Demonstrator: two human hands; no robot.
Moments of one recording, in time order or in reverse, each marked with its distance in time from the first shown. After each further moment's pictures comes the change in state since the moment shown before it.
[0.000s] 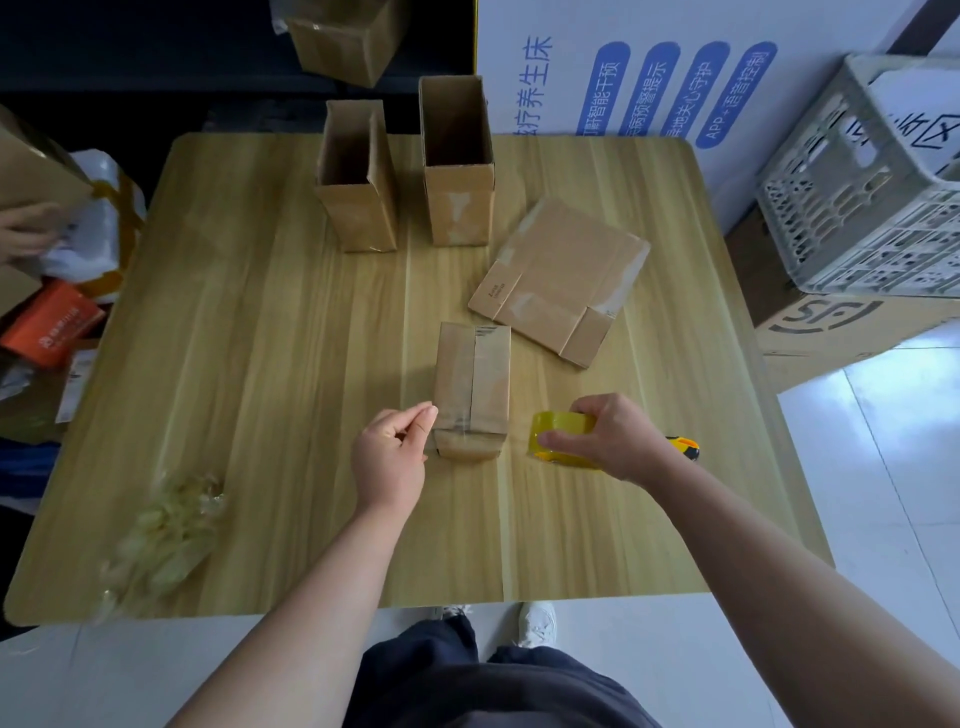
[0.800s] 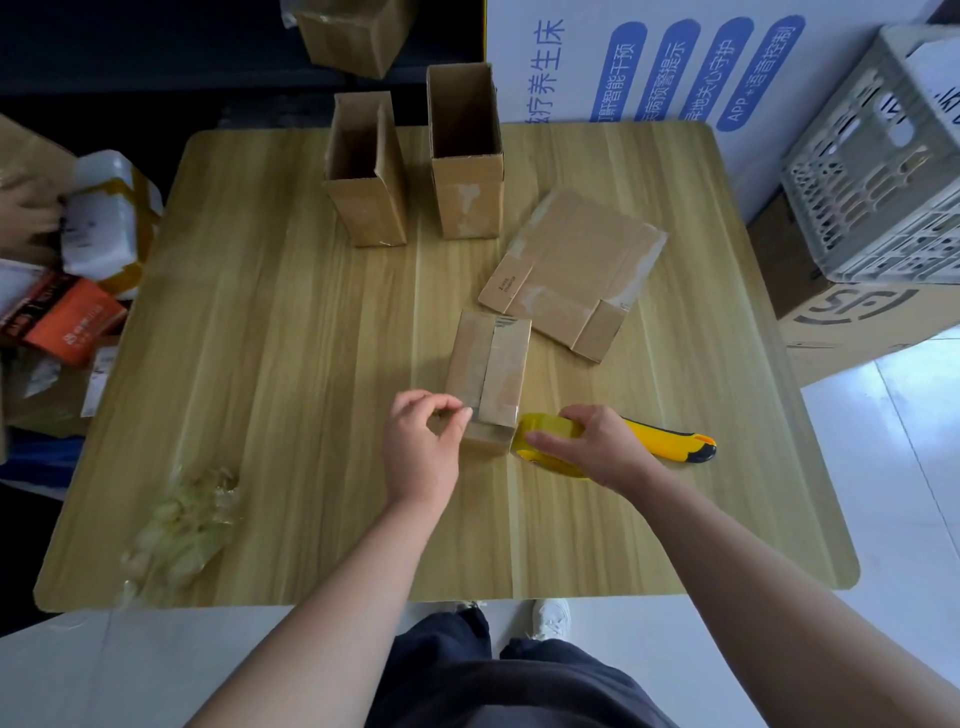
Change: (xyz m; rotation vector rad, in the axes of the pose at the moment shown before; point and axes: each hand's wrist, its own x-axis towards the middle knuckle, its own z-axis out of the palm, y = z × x) left_hand -0.006 0.016 0.016 0.286 0.014 0.192; right_hand 0.011 0.007 0.032 0.106 -0.012 0.028
